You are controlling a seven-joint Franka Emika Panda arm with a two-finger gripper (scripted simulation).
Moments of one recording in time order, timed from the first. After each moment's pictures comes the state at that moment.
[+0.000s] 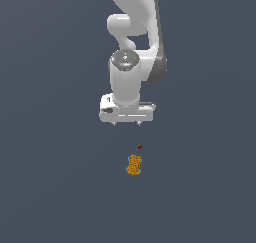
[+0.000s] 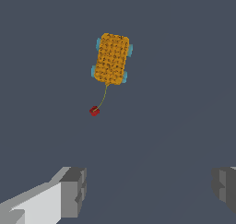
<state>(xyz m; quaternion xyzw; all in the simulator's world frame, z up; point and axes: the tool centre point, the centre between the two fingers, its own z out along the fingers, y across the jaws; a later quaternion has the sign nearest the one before) -0.006 -0.005 0.159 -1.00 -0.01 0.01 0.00</state>
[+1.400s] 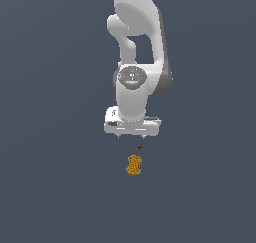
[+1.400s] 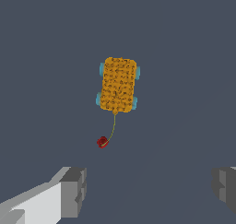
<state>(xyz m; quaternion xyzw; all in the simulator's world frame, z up) 0.037 0.013 0.135 -1.00 0.03 0.00 0.00</state>
